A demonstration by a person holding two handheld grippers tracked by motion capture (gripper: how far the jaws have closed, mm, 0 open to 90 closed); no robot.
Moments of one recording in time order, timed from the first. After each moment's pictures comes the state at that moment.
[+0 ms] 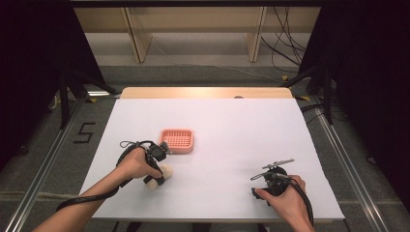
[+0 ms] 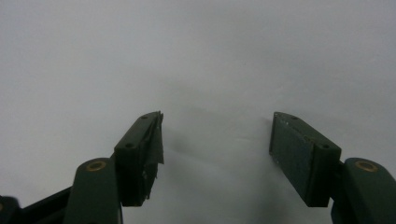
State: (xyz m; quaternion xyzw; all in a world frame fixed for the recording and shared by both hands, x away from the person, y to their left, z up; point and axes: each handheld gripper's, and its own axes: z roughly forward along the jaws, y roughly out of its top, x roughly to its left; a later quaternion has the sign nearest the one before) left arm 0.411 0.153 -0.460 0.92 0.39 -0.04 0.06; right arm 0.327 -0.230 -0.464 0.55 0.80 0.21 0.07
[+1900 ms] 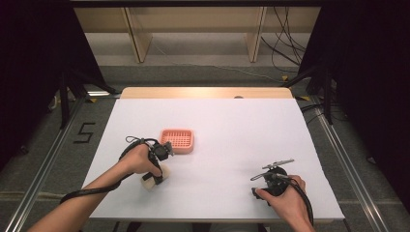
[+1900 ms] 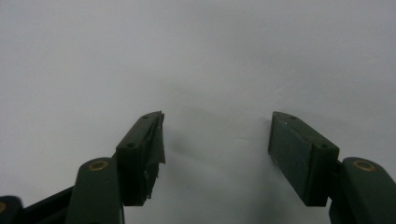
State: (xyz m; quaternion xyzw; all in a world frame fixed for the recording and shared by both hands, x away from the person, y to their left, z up) left arm 0.422 0.147 -0.461 0.94 0.34 -0.04 0.00; right arm 0.328 -0.230 -0.466 0.55 0.80 0.21 0.07
